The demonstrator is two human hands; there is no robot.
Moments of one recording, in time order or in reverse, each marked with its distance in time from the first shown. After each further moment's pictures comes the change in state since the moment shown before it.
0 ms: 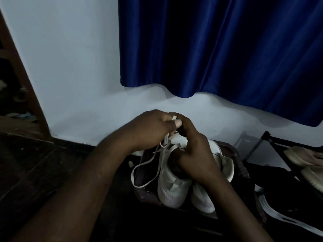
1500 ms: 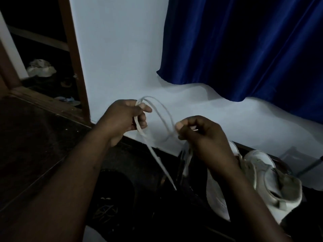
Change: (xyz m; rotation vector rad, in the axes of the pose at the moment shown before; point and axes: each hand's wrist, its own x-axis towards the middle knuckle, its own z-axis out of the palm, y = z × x) left_hand -0.049 -0.139 -0.114 -0.628 0.461 -0.226; right_hand 0.039 -0.057 0.088 0.231 -0.049 0.284
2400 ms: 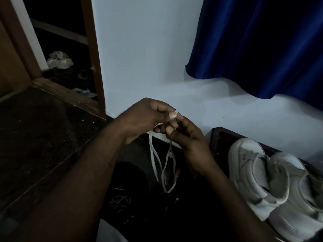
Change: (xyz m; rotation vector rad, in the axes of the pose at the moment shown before) left_hand -0.012 0.000 -0.013 0.224 -0.304 0.088; right_hand 0.018 0.041 0.086 0.558 -0.360 -0.030
